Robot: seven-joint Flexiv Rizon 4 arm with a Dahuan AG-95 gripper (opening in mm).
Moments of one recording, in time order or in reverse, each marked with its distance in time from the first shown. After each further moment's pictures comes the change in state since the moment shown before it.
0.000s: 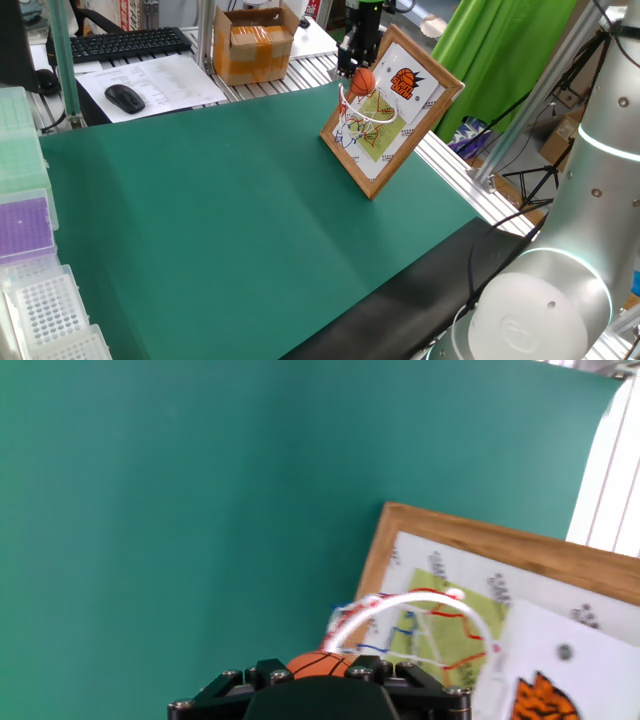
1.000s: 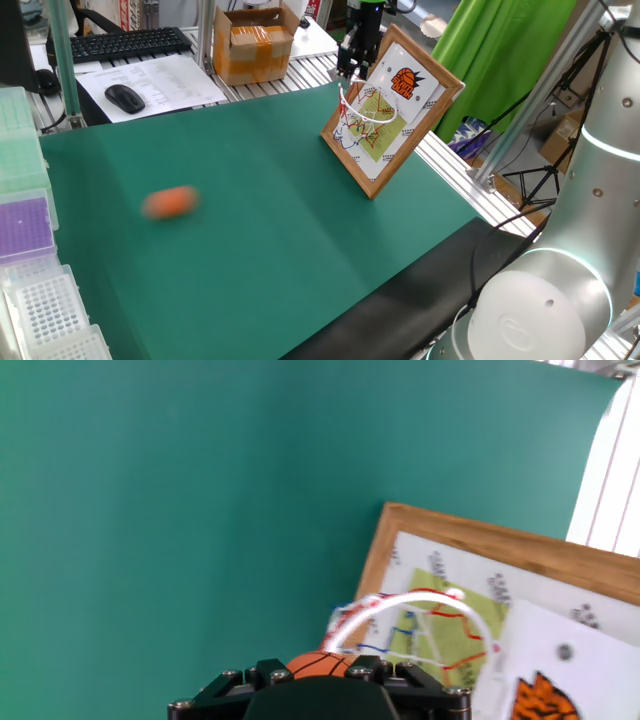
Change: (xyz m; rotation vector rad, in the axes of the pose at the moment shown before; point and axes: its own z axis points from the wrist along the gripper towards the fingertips) arm -0.002 0.005 0.001 -0.055 -0.016 -0.006
